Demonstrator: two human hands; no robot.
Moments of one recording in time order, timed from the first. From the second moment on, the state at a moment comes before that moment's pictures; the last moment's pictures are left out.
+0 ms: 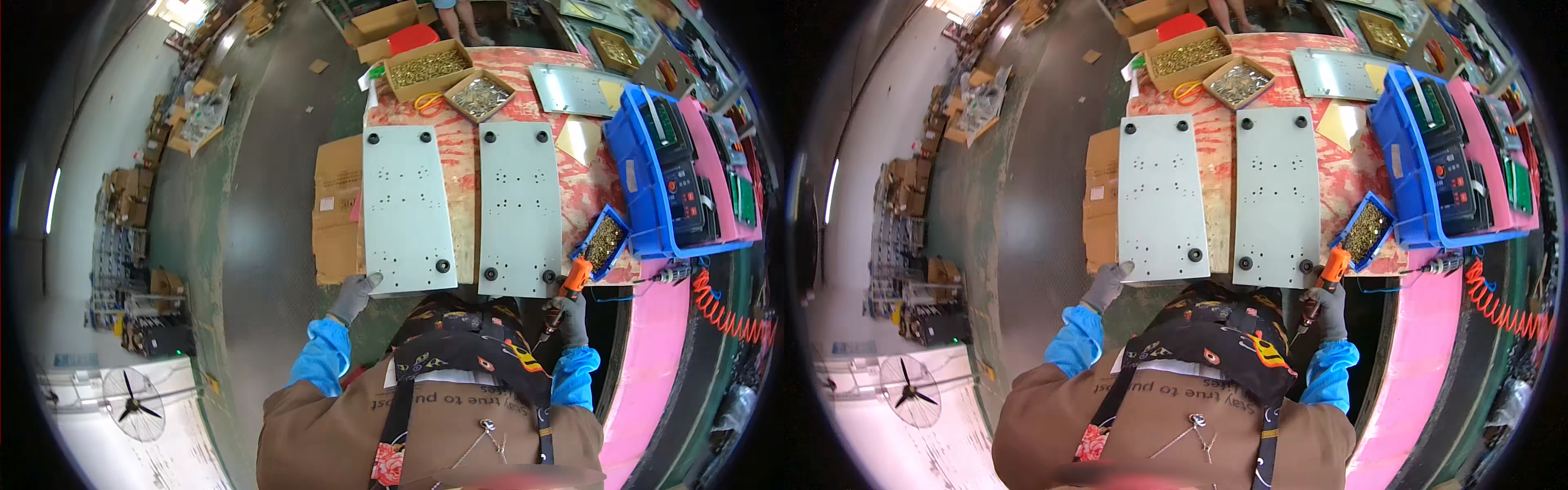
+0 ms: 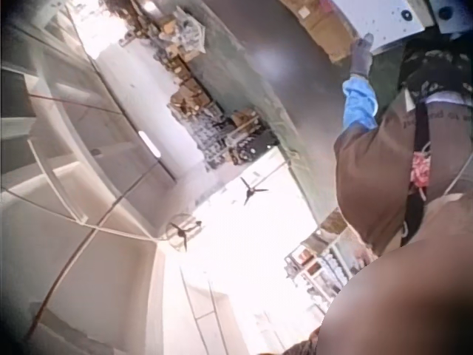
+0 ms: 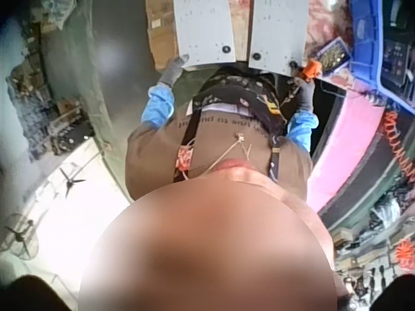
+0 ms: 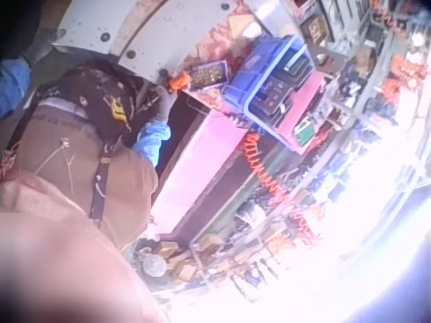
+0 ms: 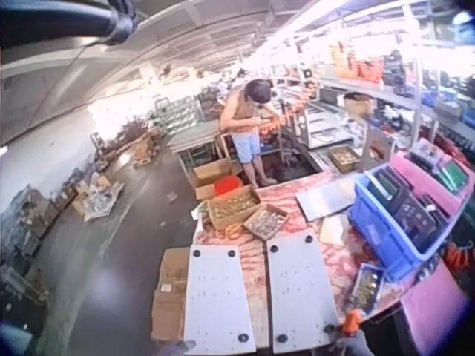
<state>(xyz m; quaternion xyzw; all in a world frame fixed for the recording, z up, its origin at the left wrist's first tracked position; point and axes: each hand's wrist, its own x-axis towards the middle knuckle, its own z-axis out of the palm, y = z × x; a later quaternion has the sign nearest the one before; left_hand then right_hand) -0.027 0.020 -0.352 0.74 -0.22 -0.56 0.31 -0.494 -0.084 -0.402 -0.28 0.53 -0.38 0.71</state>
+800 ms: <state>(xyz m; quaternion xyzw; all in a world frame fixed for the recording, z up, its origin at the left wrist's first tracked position) -0.133 0.003 -0.401 0.79 -0.39 -0.20 0.43 -0.474 -0.077 -0.304 -0.40 0.63 -0.36 0.57</state>
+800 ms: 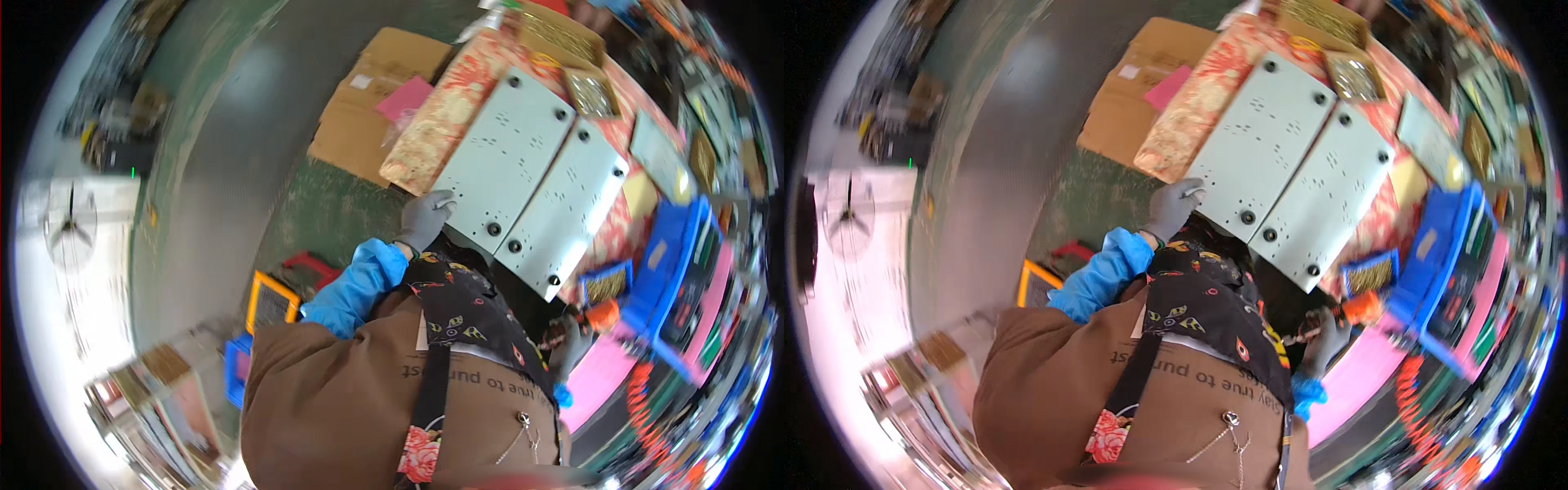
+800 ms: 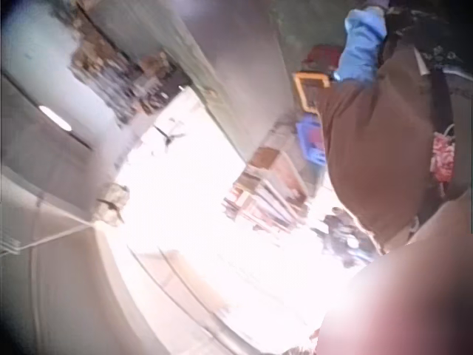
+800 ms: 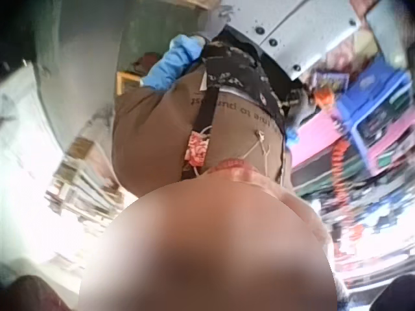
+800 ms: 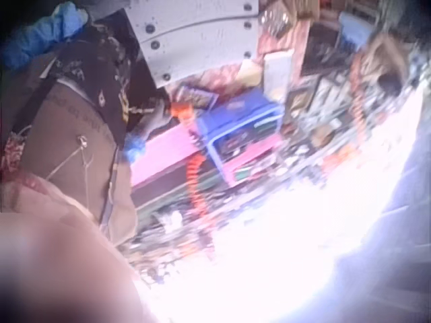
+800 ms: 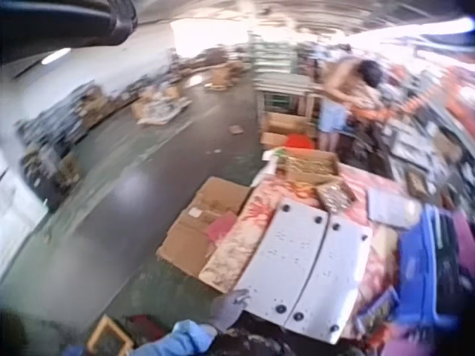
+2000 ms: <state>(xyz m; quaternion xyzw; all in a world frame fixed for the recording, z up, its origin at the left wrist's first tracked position) 0.114 0.083 -0.379 0.42 -0.09 -0.82 0.39 -0.253 -0.152 -0.347 -0.87 0.48 0.03 -0.07</state>
